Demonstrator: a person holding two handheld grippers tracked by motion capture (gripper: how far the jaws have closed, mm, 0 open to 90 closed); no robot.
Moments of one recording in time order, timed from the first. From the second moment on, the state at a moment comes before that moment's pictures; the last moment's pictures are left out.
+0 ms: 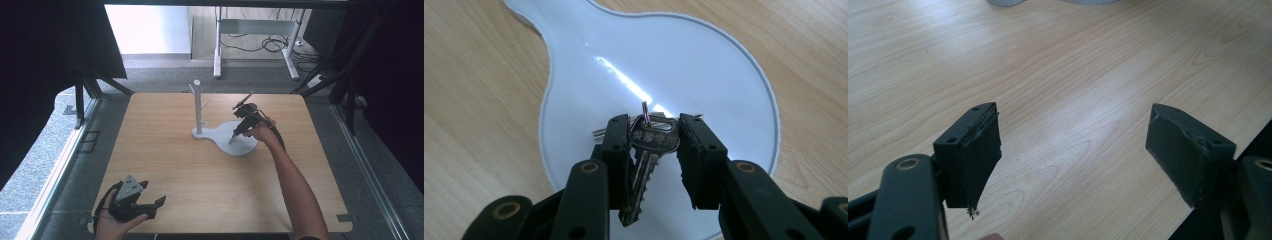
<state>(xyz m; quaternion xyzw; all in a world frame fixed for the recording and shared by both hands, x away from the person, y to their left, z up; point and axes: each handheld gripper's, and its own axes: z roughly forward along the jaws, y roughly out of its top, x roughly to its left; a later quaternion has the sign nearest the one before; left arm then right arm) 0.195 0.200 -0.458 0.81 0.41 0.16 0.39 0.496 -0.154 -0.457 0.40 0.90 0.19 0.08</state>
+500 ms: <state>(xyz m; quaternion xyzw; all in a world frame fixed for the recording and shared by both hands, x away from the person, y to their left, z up) 0.196 0.196 -0.460 0.81 0.41 0.16 0.39 0.498 -0.163 -0.484 0.41 0.89 0.17 0.07</state>
